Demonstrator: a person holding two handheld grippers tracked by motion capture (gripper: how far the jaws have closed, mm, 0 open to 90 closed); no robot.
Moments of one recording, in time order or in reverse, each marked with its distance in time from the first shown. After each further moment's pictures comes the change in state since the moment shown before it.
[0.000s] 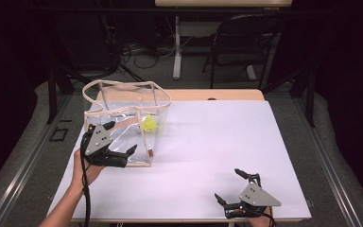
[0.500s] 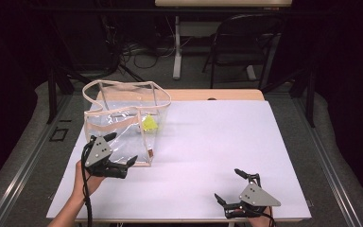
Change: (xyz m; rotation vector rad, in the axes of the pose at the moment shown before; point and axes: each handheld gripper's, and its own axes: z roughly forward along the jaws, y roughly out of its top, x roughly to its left) left arm -0.016 -0.029 -0.001 0.006 -0.036 -0.034; right arm 0.000 0.000 0.000 0.002 0.000 -0.002
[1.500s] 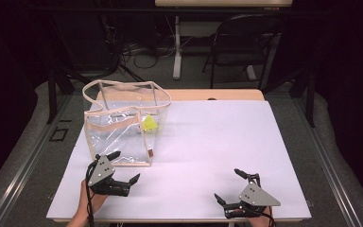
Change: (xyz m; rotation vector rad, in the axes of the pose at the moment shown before) left arm -0.028 -0.049 0.001 0.004 -0.063 -0.064; right arm 0.000 0.000 0.001 0.002 0.002 0.003
